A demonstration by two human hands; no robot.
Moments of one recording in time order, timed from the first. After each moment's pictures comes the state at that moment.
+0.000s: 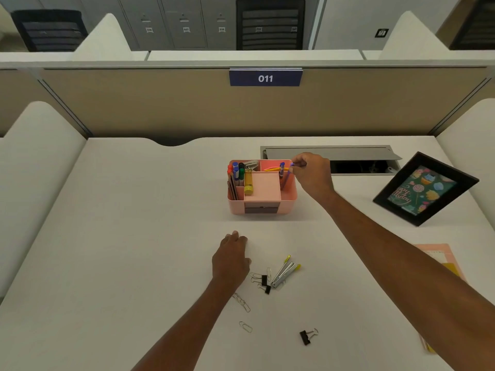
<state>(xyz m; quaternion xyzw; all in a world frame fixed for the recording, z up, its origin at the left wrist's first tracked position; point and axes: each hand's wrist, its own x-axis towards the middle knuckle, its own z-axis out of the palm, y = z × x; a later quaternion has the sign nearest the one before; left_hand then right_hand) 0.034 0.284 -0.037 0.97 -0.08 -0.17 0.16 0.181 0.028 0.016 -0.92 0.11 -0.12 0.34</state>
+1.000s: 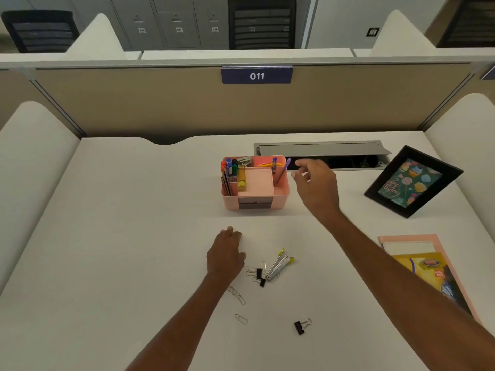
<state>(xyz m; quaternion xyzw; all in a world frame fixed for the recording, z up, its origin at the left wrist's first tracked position) 0.033 0.284 -0.046 0.97 -0.07 -0.17 0.17 0.109 0.030 0.031 -0.92 0.11 -0.20 0.33</state>
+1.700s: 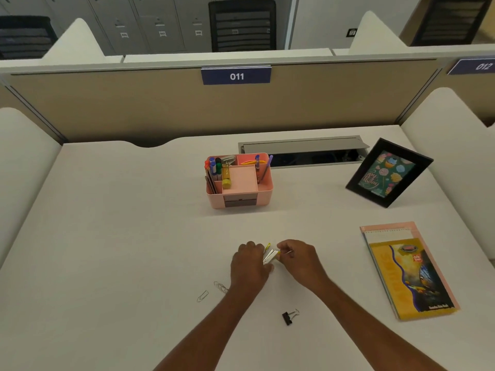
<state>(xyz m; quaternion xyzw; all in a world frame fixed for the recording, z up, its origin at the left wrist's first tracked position) -0.019 0.210 -0.051 0.96 -0.14 -0.18 0.18 -0.050 0.044 -0.062 -0.88 0.18 0.07 0.43</state>
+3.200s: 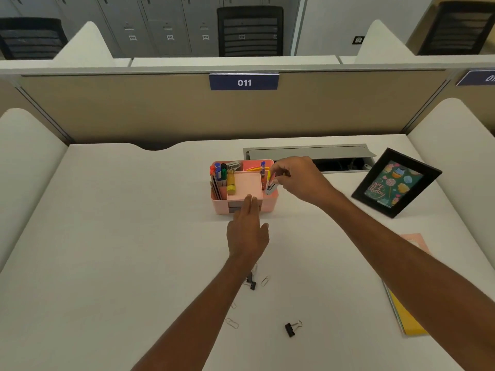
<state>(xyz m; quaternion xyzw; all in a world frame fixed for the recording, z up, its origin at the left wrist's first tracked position) 0.055 0.198 0.015 0.97 -0.08 -0.09 0.21 0.121 0.028 0.090 -0.96 -0.01 0.02 0.27</state>
